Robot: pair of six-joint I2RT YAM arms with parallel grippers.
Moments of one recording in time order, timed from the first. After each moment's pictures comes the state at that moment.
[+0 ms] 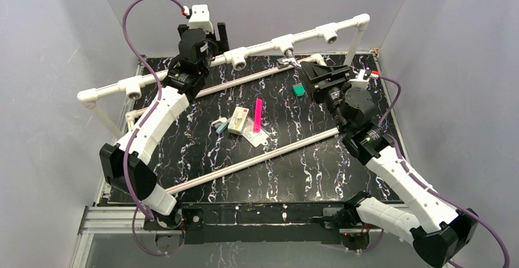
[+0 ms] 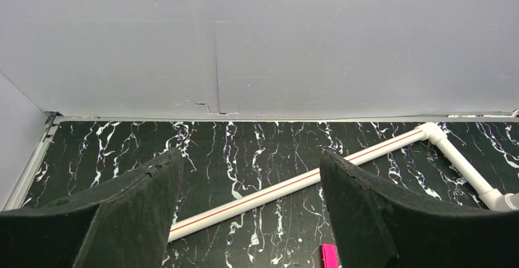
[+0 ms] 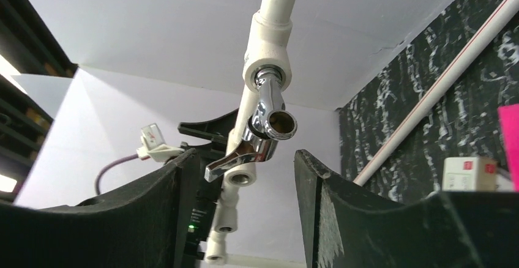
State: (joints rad) left arm -0.45 1.57 1.57 -0.12 -0.40 -0.09; right arm 0.62 0.95 0.97 0.05 0.31 1.42
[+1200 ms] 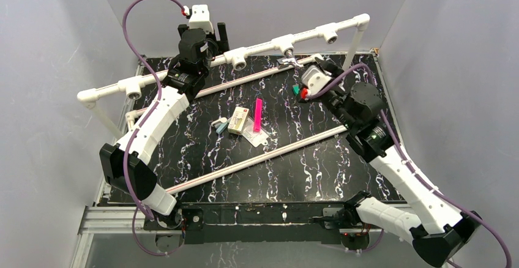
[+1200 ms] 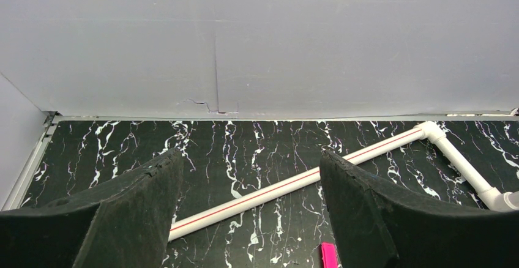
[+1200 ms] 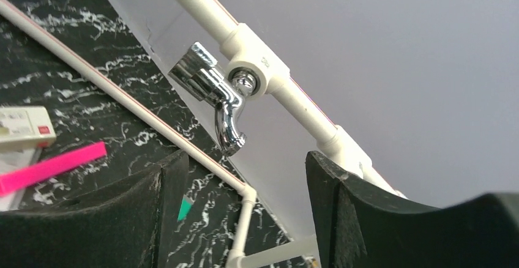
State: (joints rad) left arm -0.45 1.57 1.57 -0.13 -0.39 -0.09; right arm 0.62 0.94 1.06 -0.02 -0.05 -0.71
